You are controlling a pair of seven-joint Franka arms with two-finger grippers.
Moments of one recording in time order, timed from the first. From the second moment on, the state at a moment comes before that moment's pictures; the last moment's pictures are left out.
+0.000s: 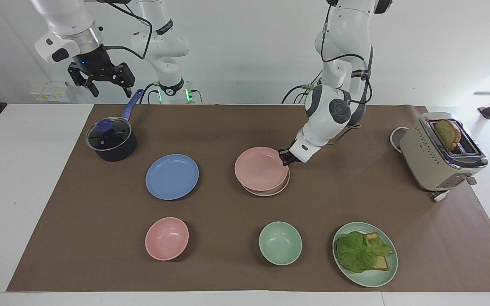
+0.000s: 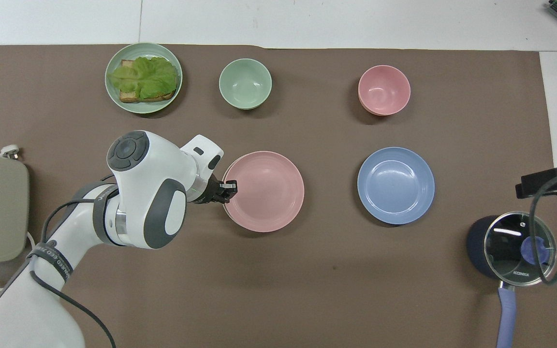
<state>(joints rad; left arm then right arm) -0.55 0.24 0.08 -2.02 -0.43 2.21 -0.27 -0.02 -0.10 0.00 -1.60 0.00 1.44 0.01</state>
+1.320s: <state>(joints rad) -0.31 0.04 0.13 -1.74 -0.11 1.67 -0.22 -0.02 -0.10 0.00 -1.60 0.00 1.44 0.01</state>
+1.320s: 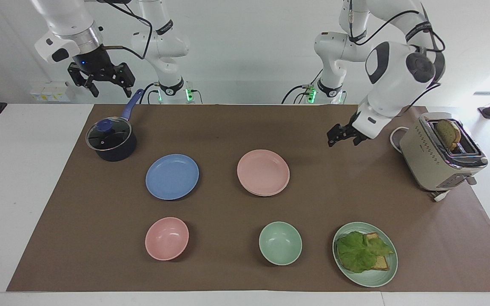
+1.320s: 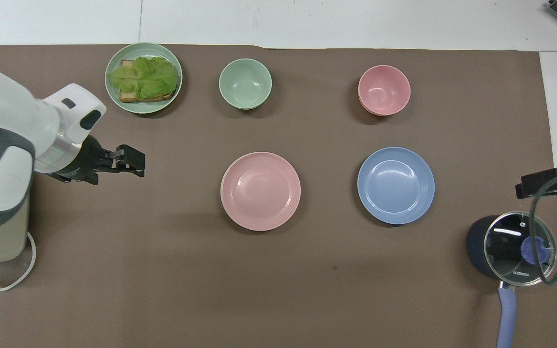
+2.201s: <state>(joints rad) -0.15 -0.07 0.13 -1.59 -0.05 1.49 -0.01 -0.02 -0.10 0.00 -1.60 0.00 1.44 0.01</state>
